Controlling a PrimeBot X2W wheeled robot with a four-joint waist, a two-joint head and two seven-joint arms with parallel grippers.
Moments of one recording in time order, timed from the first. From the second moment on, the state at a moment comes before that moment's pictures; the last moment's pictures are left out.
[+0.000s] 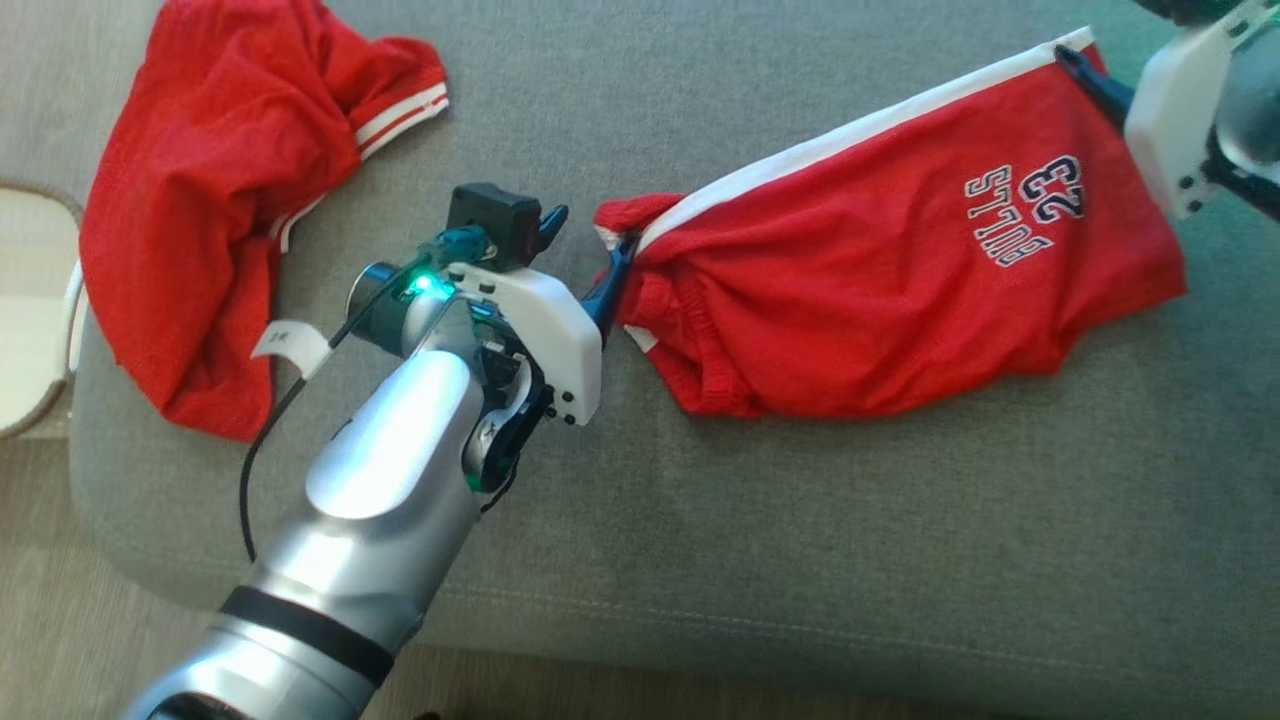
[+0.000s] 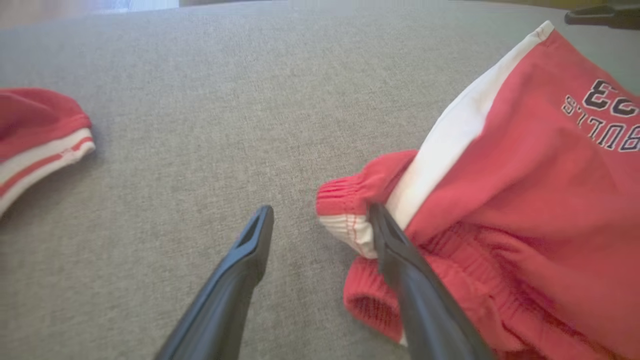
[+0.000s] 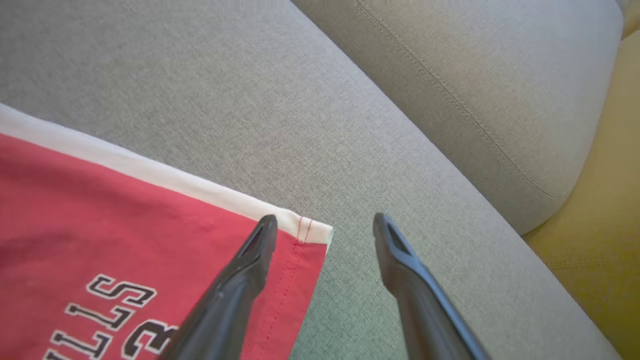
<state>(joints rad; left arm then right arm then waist) -0.72 0.06 -0.68 0.65 -0.49 -0.02 0.03 -1.31 -0.58 1.24 0.95 0.70 0.13 0.01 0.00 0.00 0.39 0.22</state>
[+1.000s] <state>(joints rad) -0.02 0.10 -0.22 0.08 -0.37 0.09 -0.26 -0.32 -0.17 0.12 0.50 0.24 0.13 -0.25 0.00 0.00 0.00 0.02</state>
